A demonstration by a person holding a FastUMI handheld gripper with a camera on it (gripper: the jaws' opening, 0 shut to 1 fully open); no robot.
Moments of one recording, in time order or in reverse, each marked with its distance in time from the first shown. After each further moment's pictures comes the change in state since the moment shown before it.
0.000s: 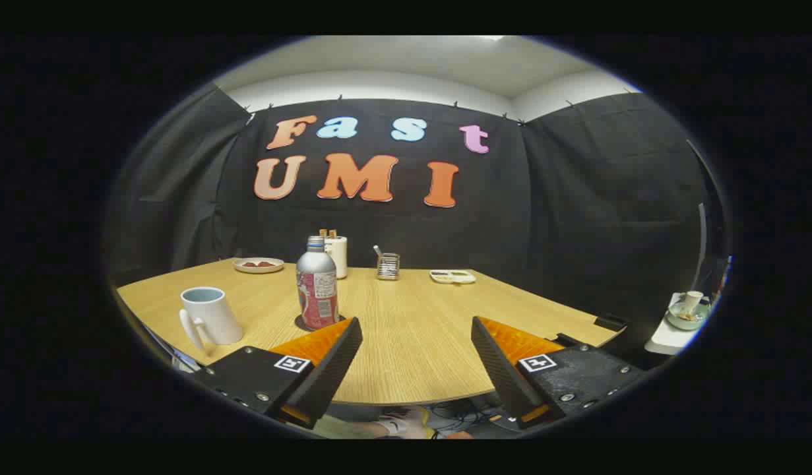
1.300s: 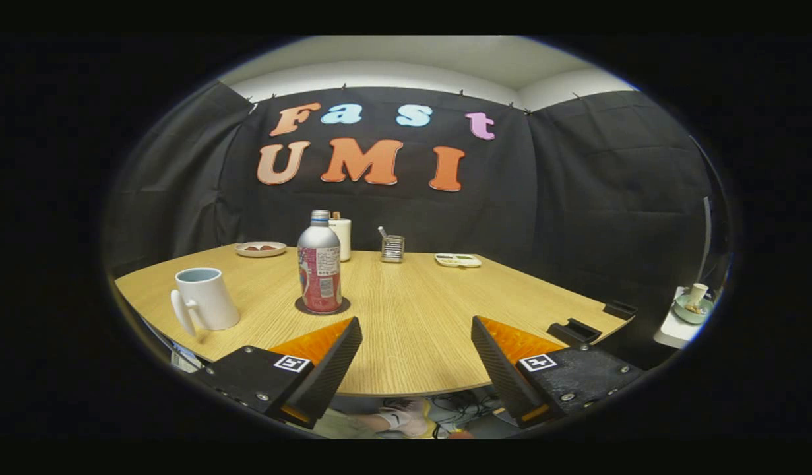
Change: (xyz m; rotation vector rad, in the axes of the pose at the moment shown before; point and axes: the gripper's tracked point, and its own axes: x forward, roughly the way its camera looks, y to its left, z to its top) arm 0.002 0.010 -0.031 -0.025 0.068 0.025
